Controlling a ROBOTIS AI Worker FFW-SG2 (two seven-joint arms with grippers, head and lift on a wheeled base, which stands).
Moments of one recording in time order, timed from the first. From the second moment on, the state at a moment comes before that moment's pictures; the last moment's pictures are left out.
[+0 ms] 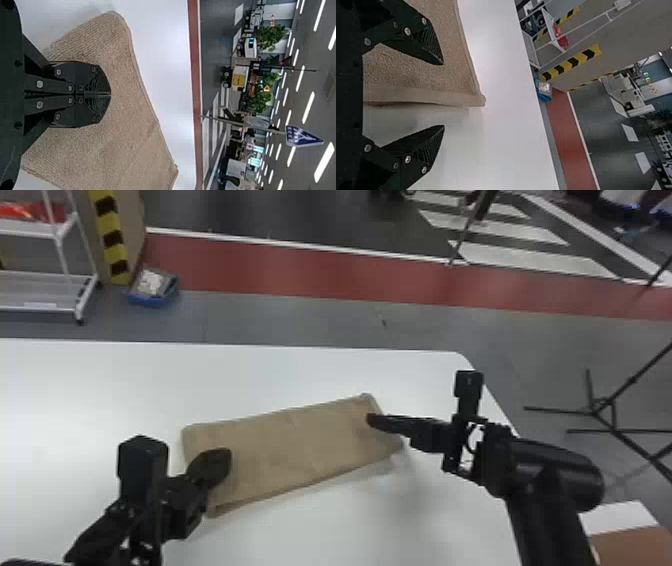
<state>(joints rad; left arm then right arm) 0.17 0.09 -0.25 -1.72 0.06 0.36 -0.25 -0.17 -0.22 -0.24 -1.48 -0.19 0.82 0.63</state>
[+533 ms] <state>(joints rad) 0.17 0.09 -0.25 -1.71 0.05 0.39 -0.25 -0.19 -0.22 -0.18 -1.46 -0.13 0.91 0.65</state>
